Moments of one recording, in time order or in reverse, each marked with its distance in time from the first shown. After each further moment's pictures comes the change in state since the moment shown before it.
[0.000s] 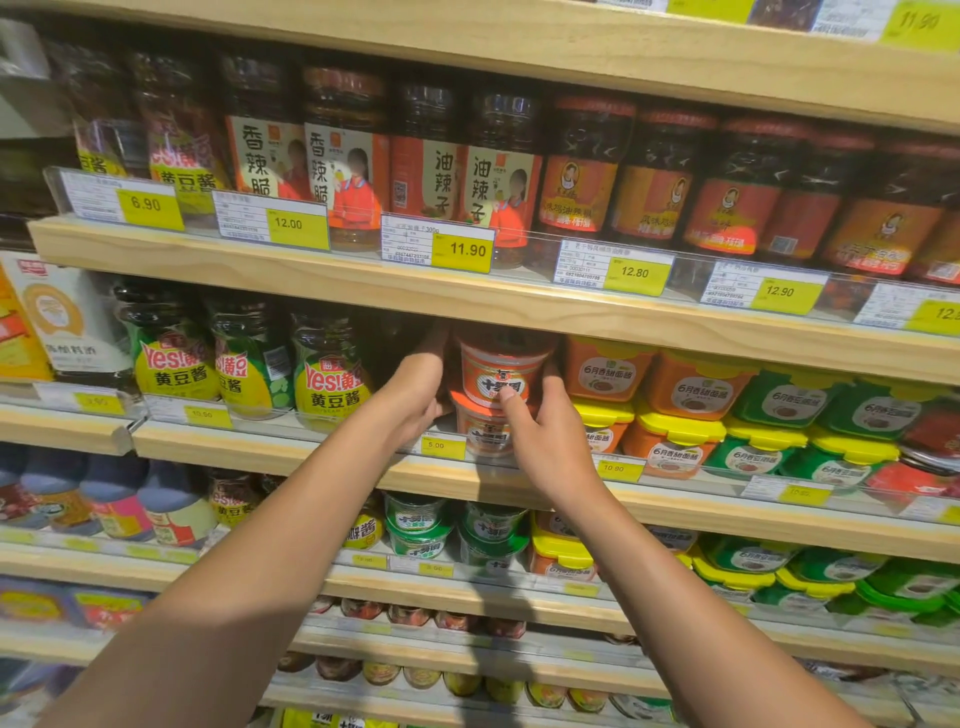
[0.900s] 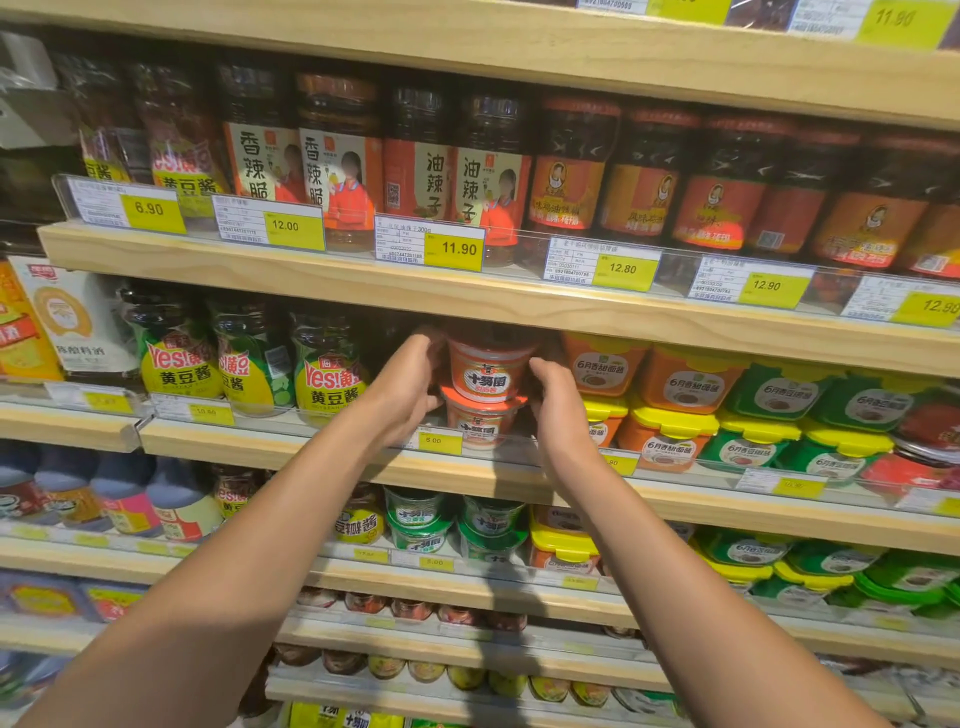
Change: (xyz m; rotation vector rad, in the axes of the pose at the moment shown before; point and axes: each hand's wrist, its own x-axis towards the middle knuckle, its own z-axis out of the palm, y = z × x) left_hand -0.022 0.004 -0.012 0.071 -0.170 0.124; right_hand 0.016 -0.011 -0.006 0.571 -0.017 0.278
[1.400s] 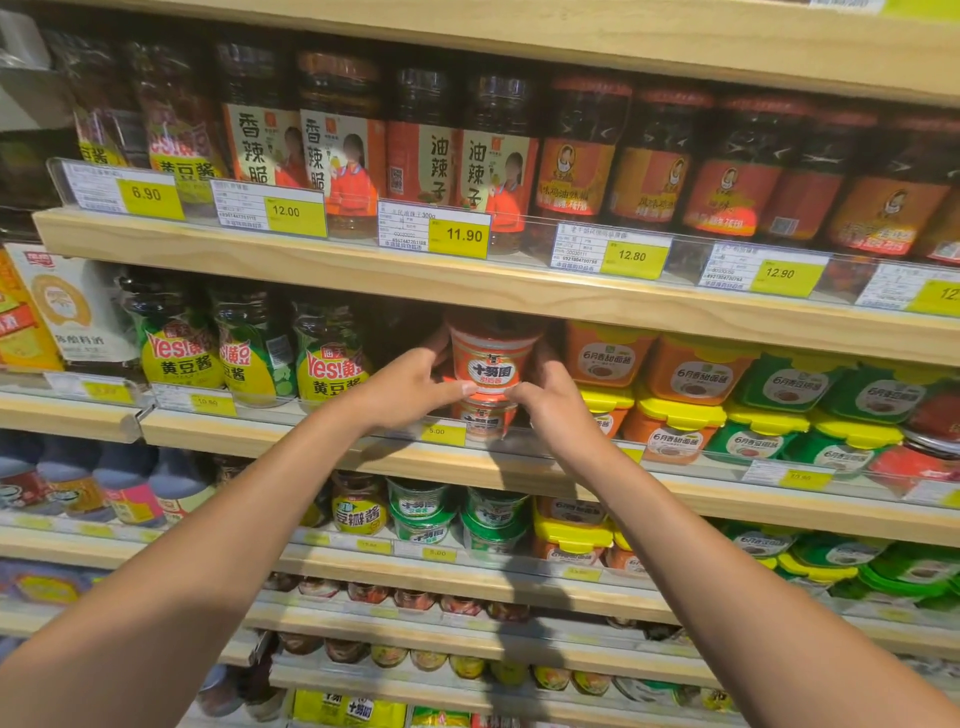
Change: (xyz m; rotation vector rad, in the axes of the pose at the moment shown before) left_hand 0.005 -0.010 -0.030 0.665 -0.204 0.131; right_hand -0.001 0.000 -0.009 -0.273 -0.192 -0.070
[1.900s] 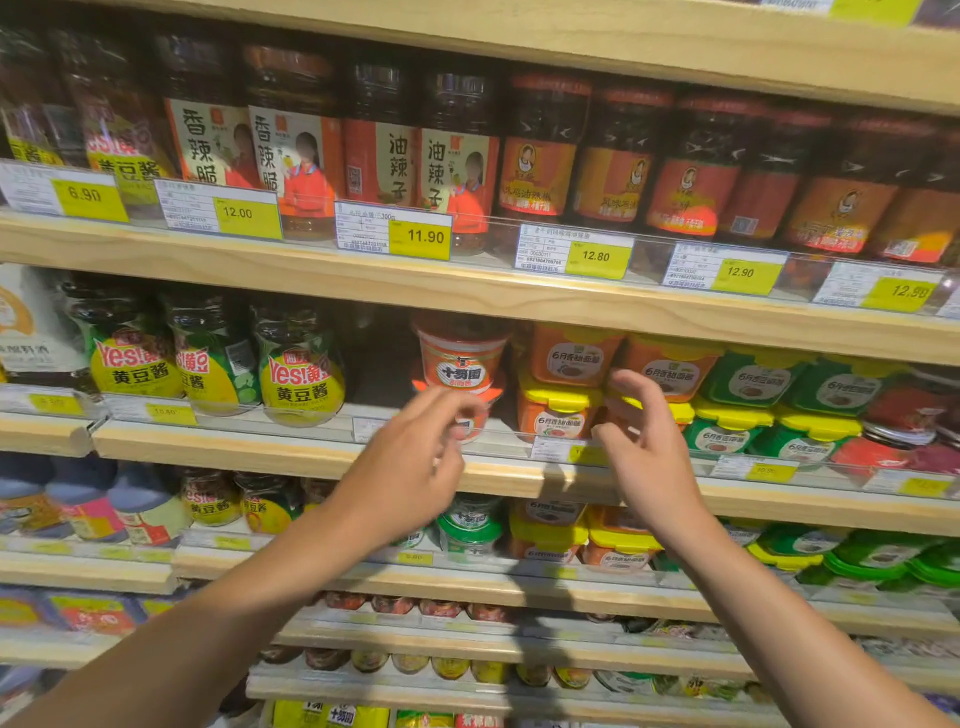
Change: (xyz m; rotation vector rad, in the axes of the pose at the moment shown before) left_hand -0.075 0.040 0.065 0.288 0.286 0.321; right_hand -0.063 0.016 -0.087 -0.220 0.270 -0.143
